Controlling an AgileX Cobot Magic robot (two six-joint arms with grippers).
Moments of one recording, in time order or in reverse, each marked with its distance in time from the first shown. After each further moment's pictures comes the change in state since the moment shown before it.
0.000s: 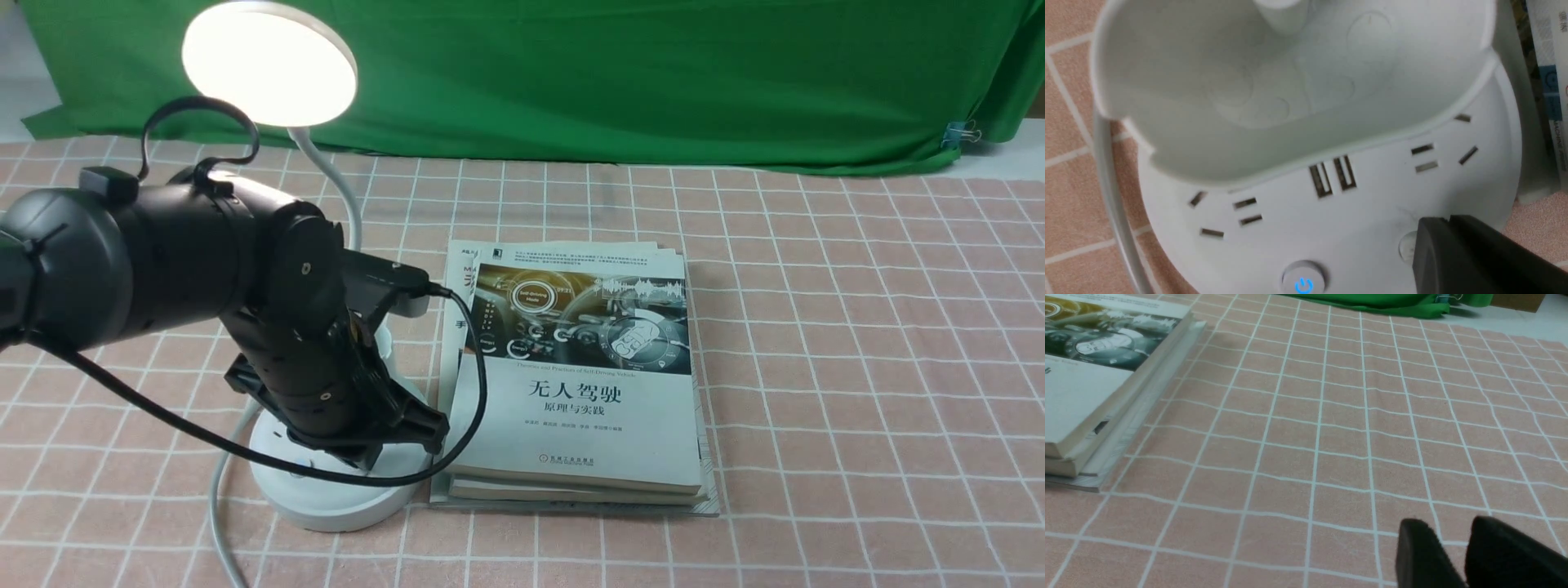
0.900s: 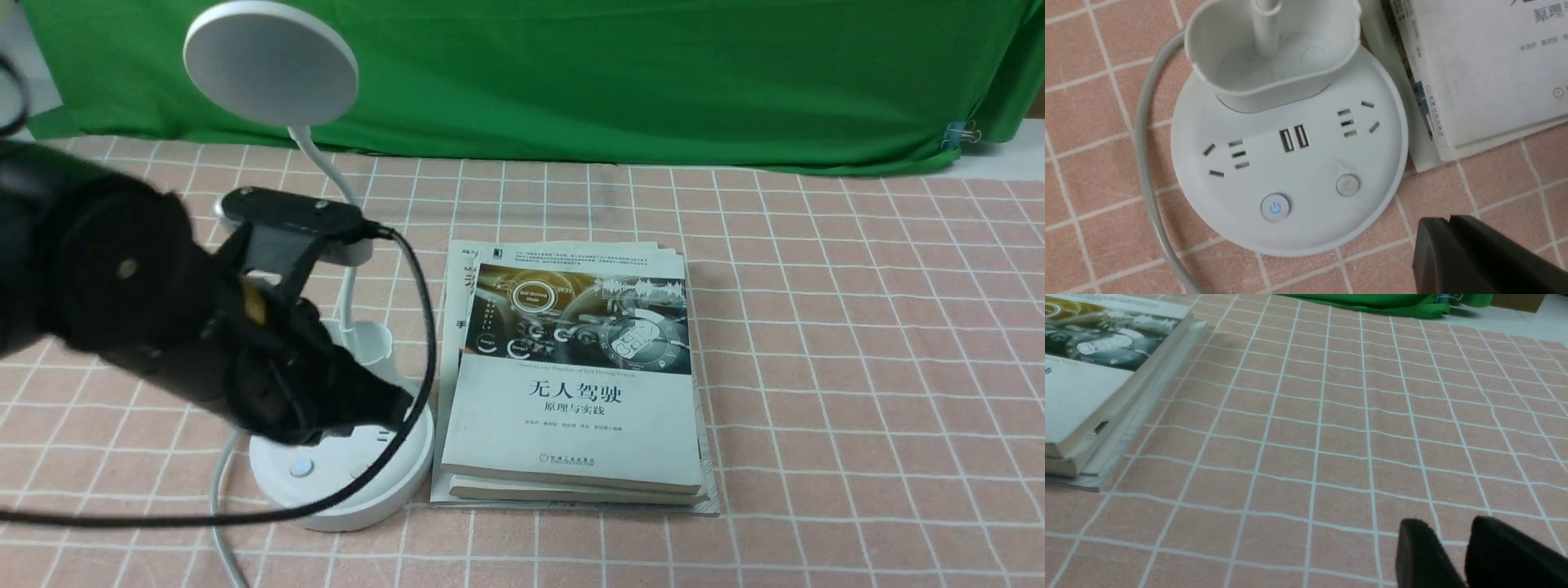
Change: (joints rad) right arm 0.000 0.000 0.000 0.000 0.000 0.000; left arm 0.000 -0.405 0.185 -0.060 -0.083 0.000
